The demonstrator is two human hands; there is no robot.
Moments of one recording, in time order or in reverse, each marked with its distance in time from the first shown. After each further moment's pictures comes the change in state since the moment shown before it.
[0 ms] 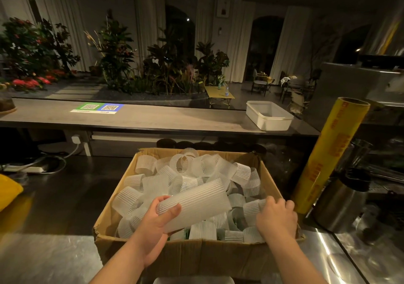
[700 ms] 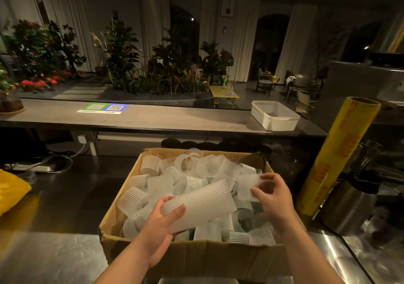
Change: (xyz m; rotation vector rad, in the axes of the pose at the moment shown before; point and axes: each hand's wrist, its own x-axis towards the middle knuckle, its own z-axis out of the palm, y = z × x) left_hand -0.002 0.003 0.002 0.000 0.021 -0.010; right_hand 0.004 -0.025 -0.047 1.202 -0.109 -0.065
